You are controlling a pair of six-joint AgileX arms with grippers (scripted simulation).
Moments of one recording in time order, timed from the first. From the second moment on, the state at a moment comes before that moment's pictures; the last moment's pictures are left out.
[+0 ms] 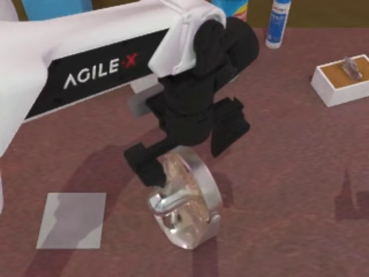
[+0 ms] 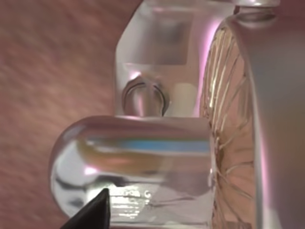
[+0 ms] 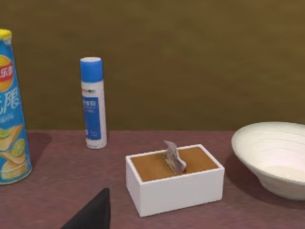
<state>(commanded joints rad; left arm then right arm) -0.78 2.05 1.72 -1.25 0.00 -1.34 0.00 0.00 0.00 0.00 0.00 0.00</state>
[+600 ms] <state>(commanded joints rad) -0.78 2.05 1.72 -1.25 0.00 -1.34 0.00 0.00 0.00 0.00 0.00 0.00</state>
